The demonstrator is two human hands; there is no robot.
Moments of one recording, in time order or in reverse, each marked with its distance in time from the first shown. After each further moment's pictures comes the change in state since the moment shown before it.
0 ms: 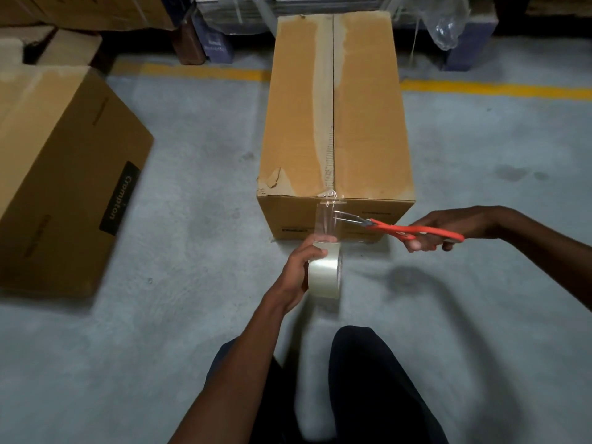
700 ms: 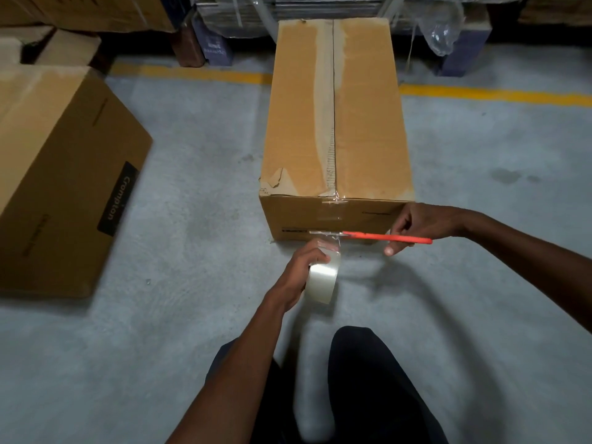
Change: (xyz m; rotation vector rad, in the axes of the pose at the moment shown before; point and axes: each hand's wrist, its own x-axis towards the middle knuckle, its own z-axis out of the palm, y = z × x) left_hand 0.003 -0.002 -0.002 0.131 0.029 -0.027; right_hand 0.011 -0.044 0.020 -0.127 0.094 -0.154
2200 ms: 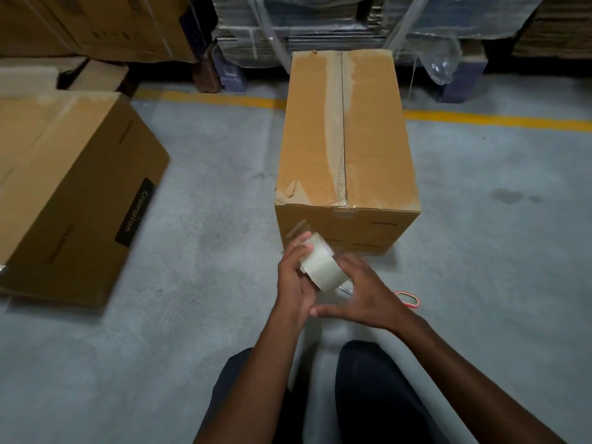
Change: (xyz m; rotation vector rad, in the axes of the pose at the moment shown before) left_hand -0.027 0.022 0.008 -0.646 0.290 0.145; right_hand 0.015 -0.068 0.159 0.139 0.507 -0.251
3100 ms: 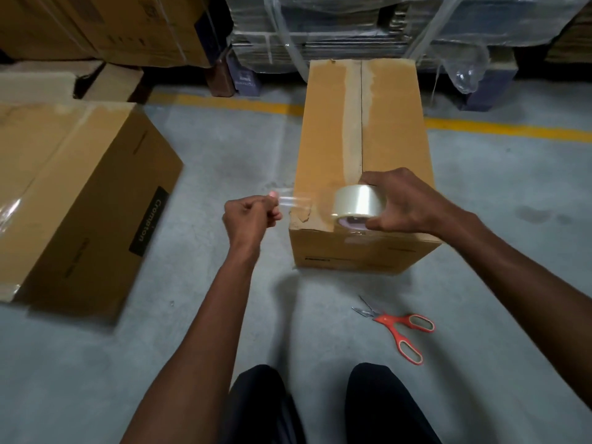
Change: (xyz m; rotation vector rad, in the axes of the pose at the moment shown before) left_hand 0.070 0.151 0.017 0.694 0.382 0.473; right_hand 0.126 -0.068 -0.155 -0.518 0.039 -0.179
